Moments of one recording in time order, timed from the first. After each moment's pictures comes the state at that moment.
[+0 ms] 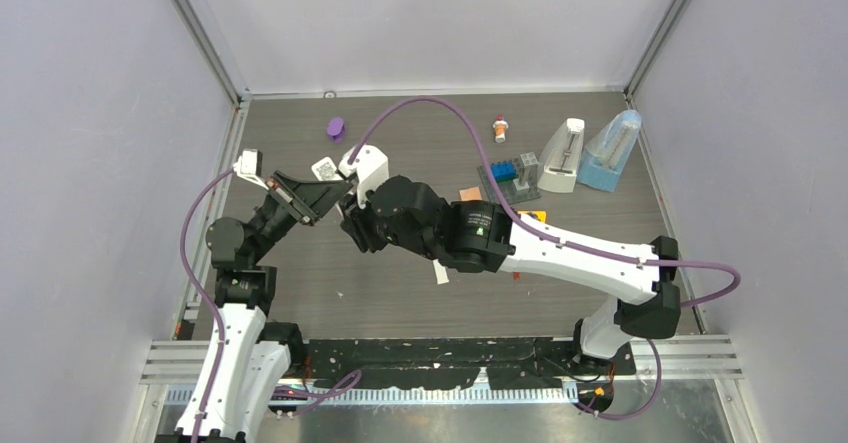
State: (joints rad) left arm -0.03 0.62 0.50 0.47 0.73 -1.36; right arm 1.32 1.58 1.70 -0.50 0.34 0.27
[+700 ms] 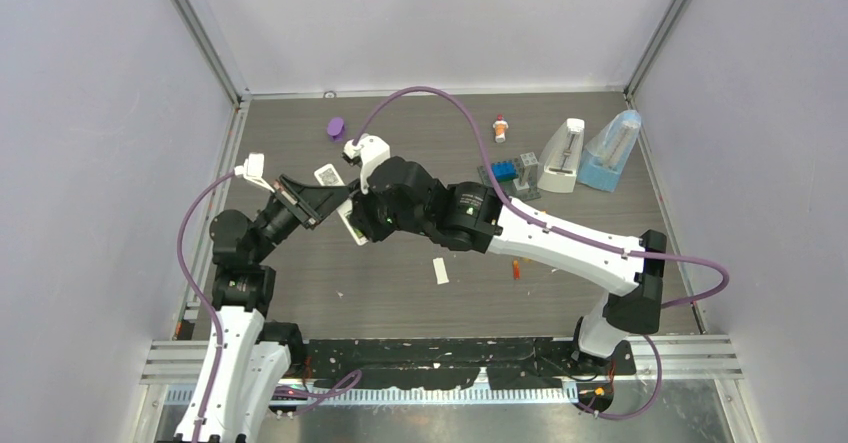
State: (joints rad) left arm -0.03 0.60 0.53 0.24 0.70 -1.18; right arm 1.23 1.65 1.75 -0.60 0.19 0.39
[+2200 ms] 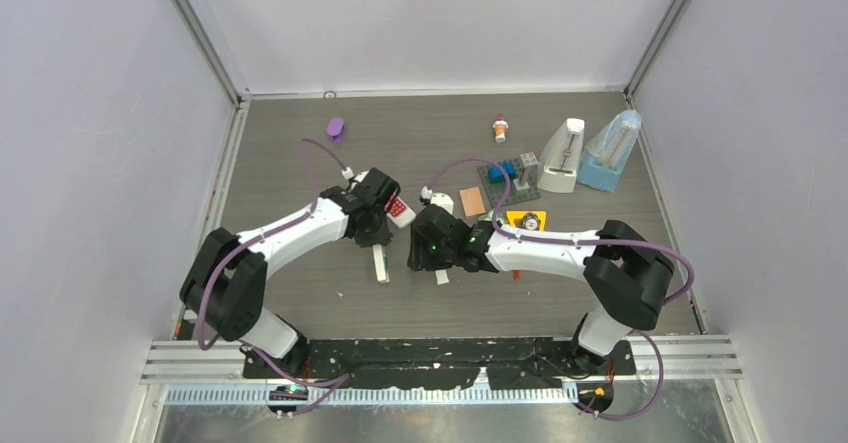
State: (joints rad) left arm -0.61 1.50 0.95 -0.60 -0.17 -0.78; right arm 1.02 1.62 0.98 -0.23 0.12 0.80
